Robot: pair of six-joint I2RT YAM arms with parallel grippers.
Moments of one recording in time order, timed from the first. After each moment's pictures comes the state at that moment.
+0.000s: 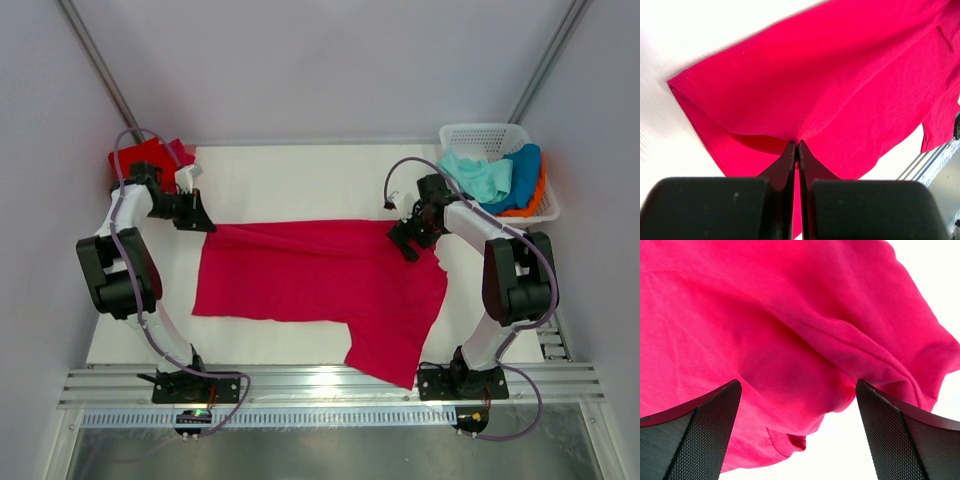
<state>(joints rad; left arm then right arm) 0.26 1.84 1.43 -0.91 0.79 0.42 0.17 1.72 1.14 -0.62 -0.16 -0.63</state>
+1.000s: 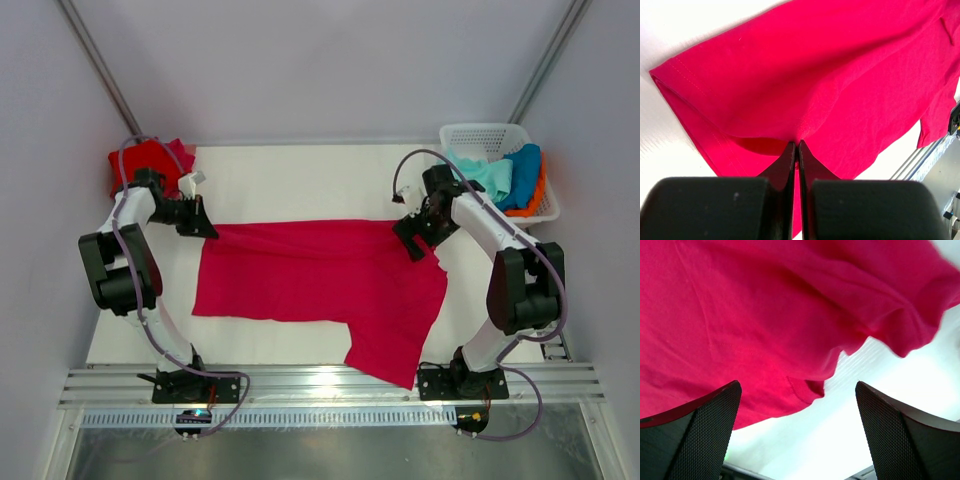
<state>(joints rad) 0.26 1.87 1.40 -0.91 0.79 0.42 0.16 1.66 1.26 -0.88 -0.11 -0.50</state>
